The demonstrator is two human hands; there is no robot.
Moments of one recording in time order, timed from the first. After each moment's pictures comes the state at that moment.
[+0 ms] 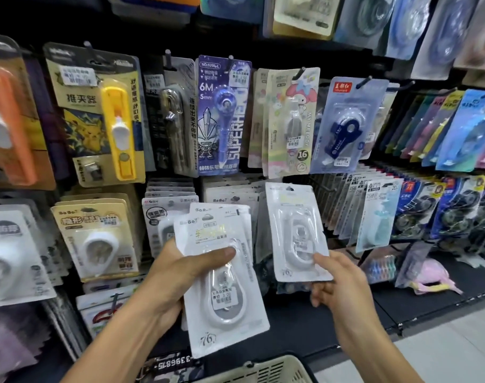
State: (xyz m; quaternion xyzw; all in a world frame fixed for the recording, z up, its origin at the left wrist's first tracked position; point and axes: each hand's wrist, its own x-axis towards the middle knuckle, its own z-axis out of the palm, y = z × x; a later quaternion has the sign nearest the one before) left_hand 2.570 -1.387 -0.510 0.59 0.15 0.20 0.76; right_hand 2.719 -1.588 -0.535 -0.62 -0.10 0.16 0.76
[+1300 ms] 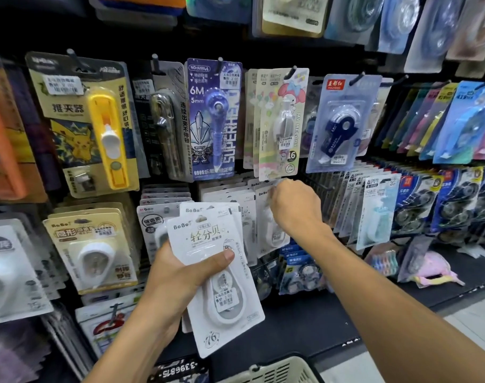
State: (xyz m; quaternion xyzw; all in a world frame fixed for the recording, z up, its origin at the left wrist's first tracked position) left_hand 2.577 -1.387 -0.516 0.59 0.15 0.28 0.74; right_hand 2.780 -1.478 -0.457 -0.92 -0.30 -0.16 0.18
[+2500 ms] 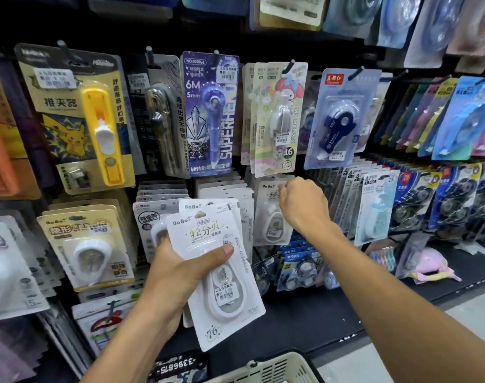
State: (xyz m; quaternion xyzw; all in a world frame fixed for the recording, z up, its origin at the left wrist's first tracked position) left_hand 2.583 -1.387 -0.520 0.59 0.15 0.28 0.74; right_hand 2.803 -1.492 -0.472 -0.92 -0.28 -0.13 0.24
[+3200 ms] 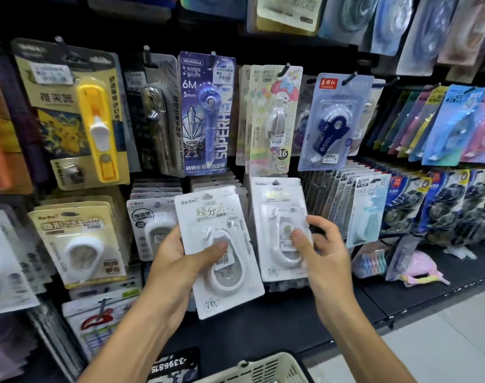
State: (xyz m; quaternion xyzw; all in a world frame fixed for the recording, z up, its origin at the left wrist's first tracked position) left_hand 2.592 -1.396 -0.519 0.56 0.13 0.29 0.77; right_hand 2.728 -1.569 -0.527 -0.65 -0.20 0.05 0.73
